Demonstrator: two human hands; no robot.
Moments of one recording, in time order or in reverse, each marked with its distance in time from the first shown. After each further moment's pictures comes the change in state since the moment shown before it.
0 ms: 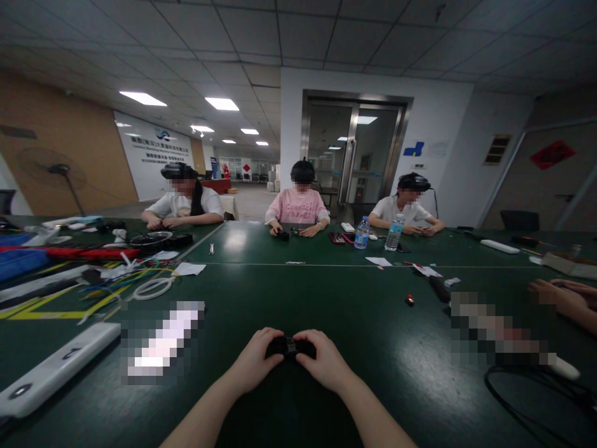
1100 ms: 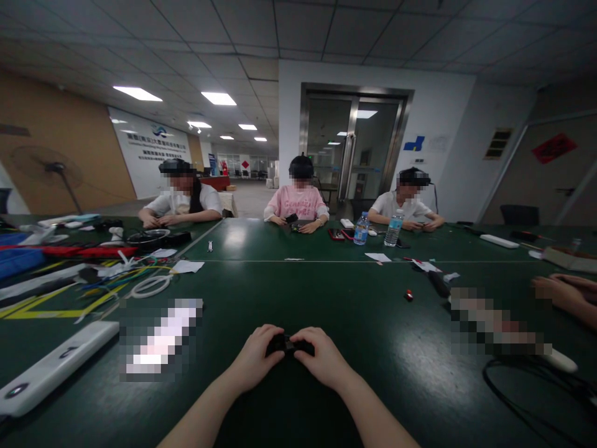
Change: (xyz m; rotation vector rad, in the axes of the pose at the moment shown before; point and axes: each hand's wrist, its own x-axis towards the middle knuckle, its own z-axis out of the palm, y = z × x) left_hand 0.001 -0.004 0.005 0.048 0.018 0.055; right_hand 0.001 0.002 0.001 -0.020 -0.018 -0.039
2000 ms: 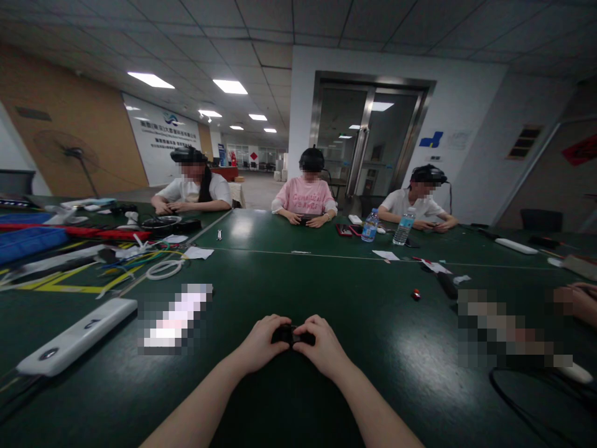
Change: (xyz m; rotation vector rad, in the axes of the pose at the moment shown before) left_hand -0.001 0.005 -0.004 0.015 -0.036 0.019; right_hand 0.005 -0.005 0.009 -0.090 0.012 0.023
